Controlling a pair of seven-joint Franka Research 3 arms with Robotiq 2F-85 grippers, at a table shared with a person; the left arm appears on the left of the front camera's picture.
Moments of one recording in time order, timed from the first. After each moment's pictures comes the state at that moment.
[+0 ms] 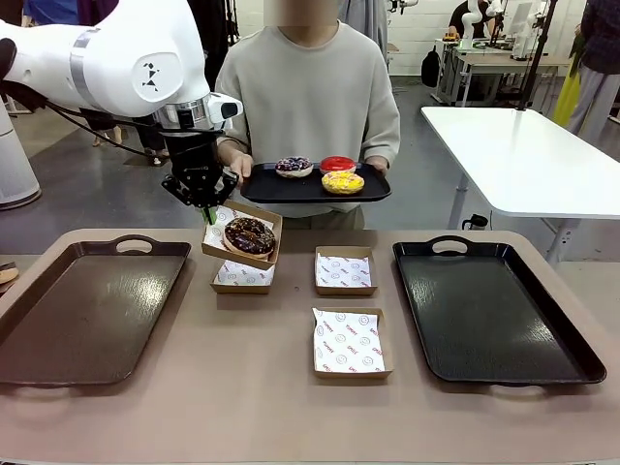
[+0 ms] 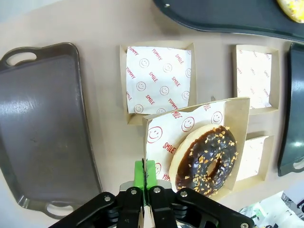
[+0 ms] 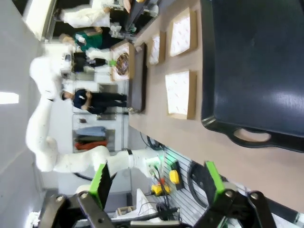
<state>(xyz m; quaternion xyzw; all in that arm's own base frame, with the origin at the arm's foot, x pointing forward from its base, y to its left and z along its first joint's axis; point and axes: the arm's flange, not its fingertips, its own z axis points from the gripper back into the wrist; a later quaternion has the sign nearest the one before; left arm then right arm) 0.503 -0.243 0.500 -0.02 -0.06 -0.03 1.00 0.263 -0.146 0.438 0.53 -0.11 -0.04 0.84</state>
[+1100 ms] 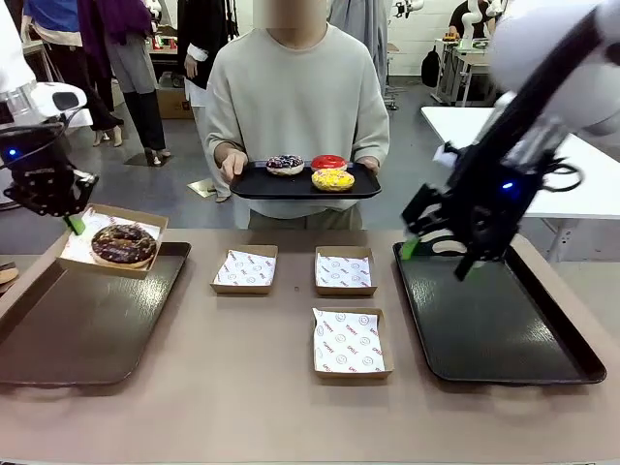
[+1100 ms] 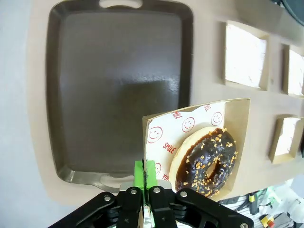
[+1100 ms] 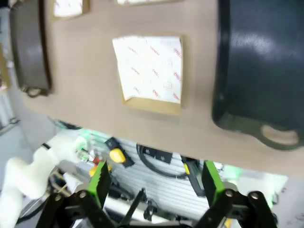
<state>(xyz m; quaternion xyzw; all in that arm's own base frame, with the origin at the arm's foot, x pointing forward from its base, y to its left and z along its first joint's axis) 0.427 -0.039 0.510 -0.03 -0.05 0.04 1.00 0.375 0.171 0.478 0.19 0.07 0.01 0.98</state>
